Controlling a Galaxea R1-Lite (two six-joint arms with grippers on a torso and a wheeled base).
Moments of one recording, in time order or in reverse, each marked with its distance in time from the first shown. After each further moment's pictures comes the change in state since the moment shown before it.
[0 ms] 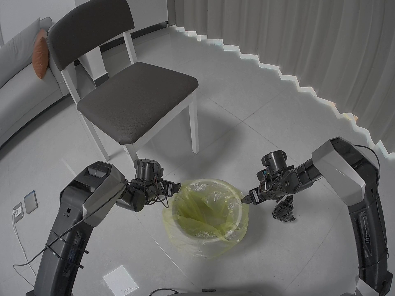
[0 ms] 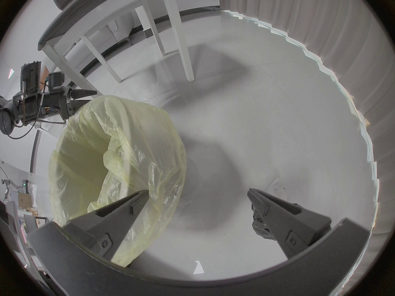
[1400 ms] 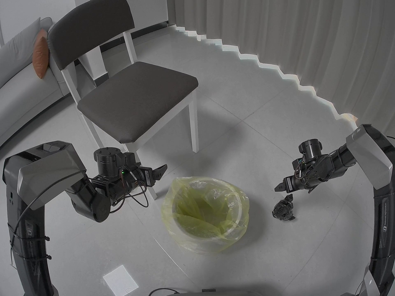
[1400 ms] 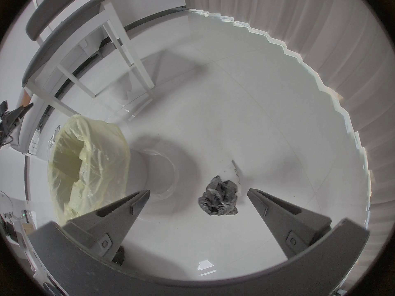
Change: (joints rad) left arm 0.038 -0.473 0.733 -0.506 -0.126 -0.164; right arm -0.209 -0.166 0.160 0.021 0.008 -0.009
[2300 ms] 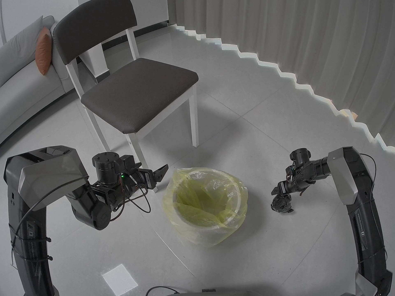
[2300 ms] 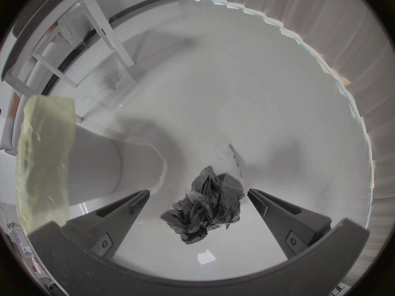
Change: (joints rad) left arm -0.016 0.005 0.078 -0.154 0.007 -0.031; right arm -0.054 0.398 -0.584 0.264 -0.008 -0.013
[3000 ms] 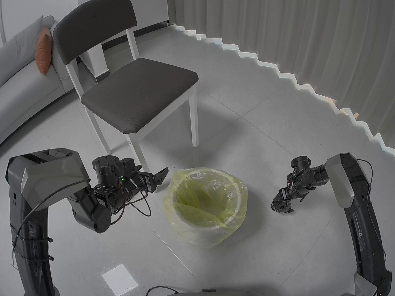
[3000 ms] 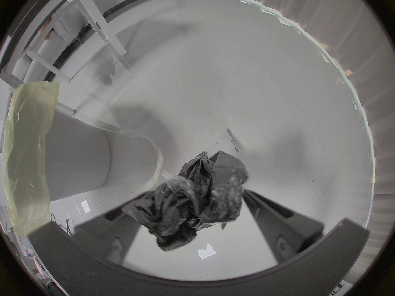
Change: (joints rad) left arm -0.003 0.014 0.028 -0.039 0.001 0.007; right arm -0.021 0.070 -0.017 -0.006 0.002 -0.006
